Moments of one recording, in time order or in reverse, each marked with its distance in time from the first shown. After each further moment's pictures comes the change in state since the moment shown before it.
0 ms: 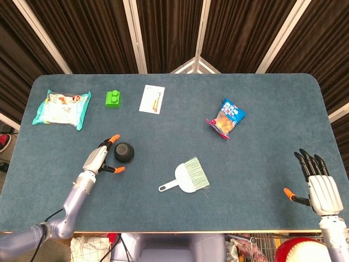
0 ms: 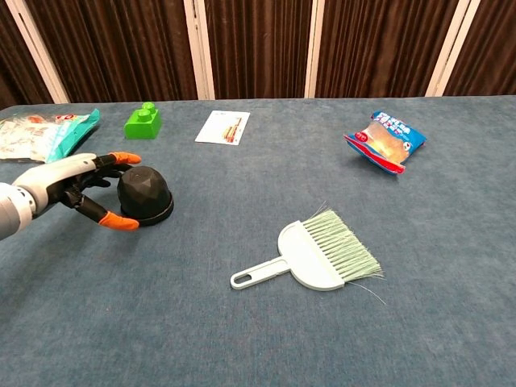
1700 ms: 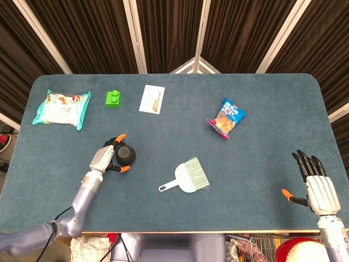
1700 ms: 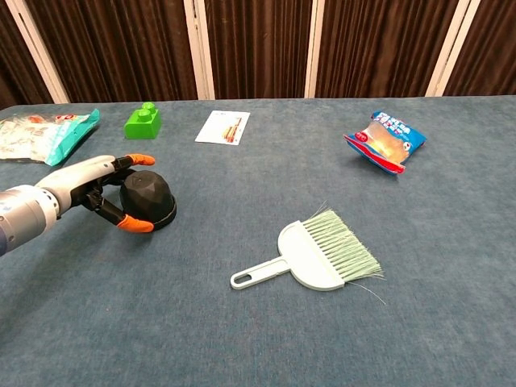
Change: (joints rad) left arm -0.035 -0.070 -0.005 0.045 -0.025 0.023 0.108; right arm 0.007 0.001 -0.004 -0.007 0.009 -0.021 0.016
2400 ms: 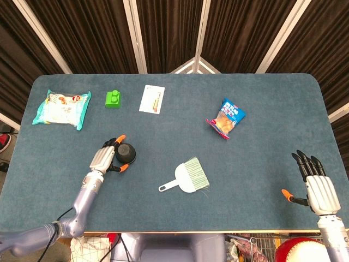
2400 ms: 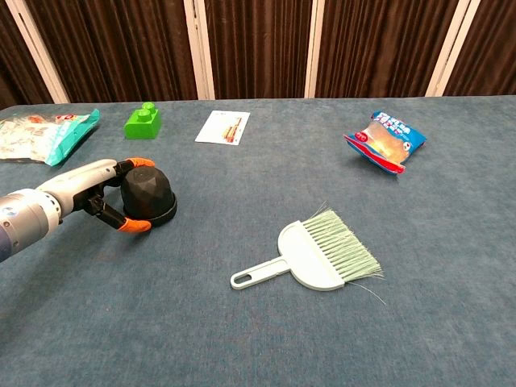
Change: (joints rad) left arm -0.004 -0.020 0.007 0.012 -0.026 0.026 0.082; right arm 0.004 -0.004 -0.004 0.016 -0.002 -0.009 0.026
